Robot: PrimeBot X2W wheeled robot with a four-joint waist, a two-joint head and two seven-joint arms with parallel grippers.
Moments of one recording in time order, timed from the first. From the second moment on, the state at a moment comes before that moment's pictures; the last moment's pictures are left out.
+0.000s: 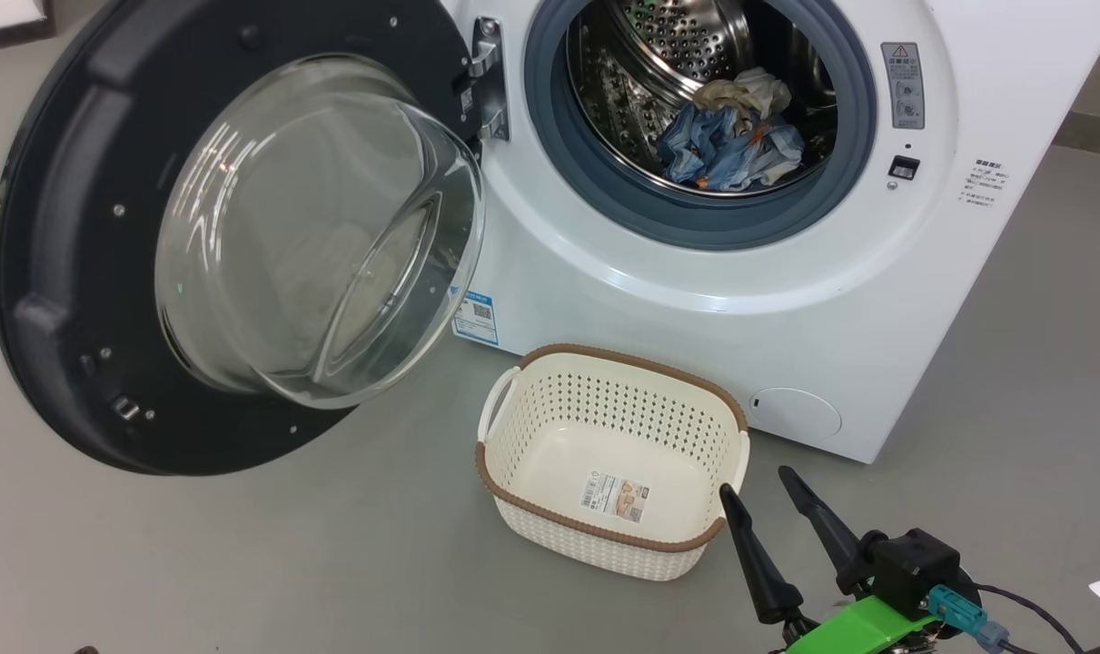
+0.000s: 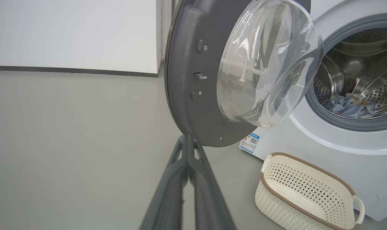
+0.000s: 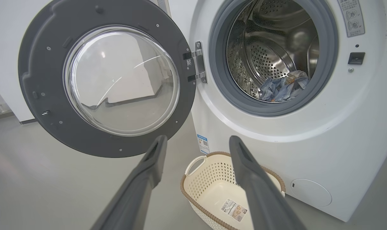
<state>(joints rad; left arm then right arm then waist) 0.27 0.05 0.17 0.05 -0.30 -0.01 -0.26 -0.06 -0.05 0.18 0.23 0.25 0.13 -0.26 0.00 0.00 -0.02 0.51</state>
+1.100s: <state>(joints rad) -0.24 0.31 0.42 0.33 -0.92 -0.13 -0.12 -0.06 -0.05 0.16 0.22 0.26 0.13 -0.26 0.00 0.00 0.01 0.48</state>
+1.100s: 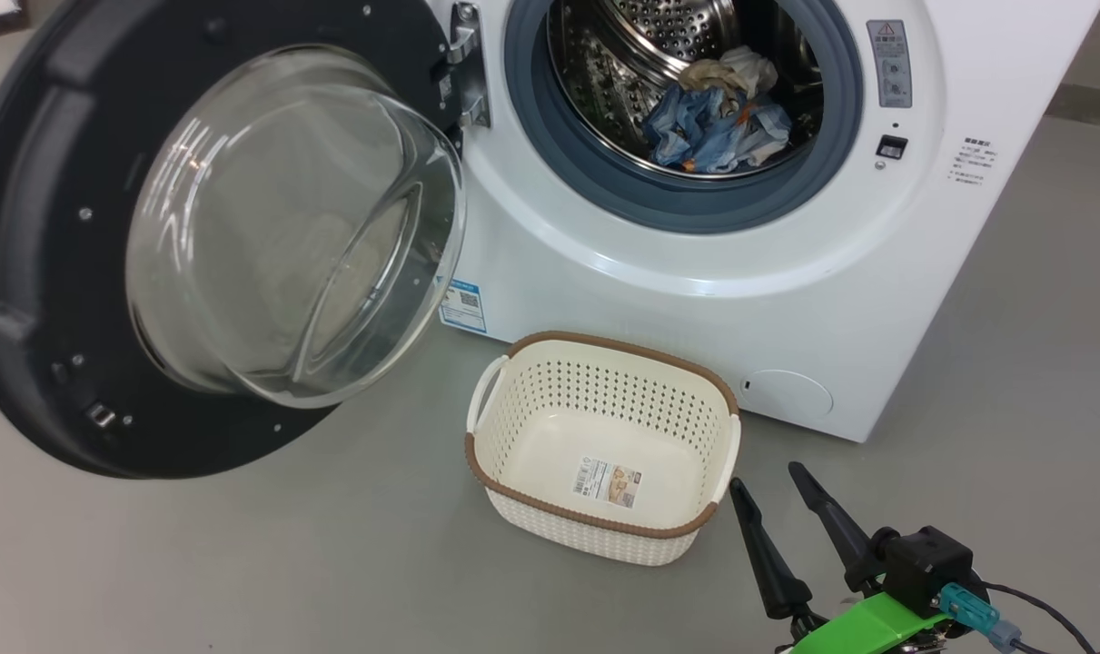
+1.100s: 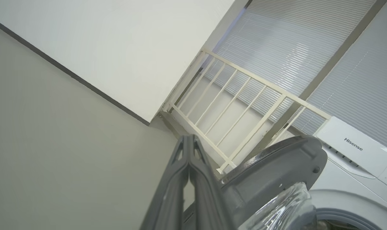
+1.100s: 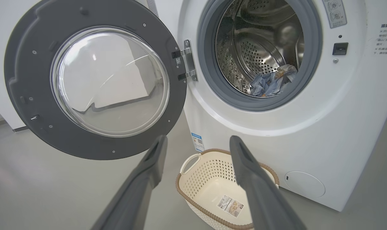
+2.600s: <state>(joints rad) -0.61 0.55 0.55 0.85 -1.50 -0.13 0.48 -0.13 -0.05 0.17 0.22 0.22 0.13 -0.26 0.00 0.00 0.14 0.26</state>
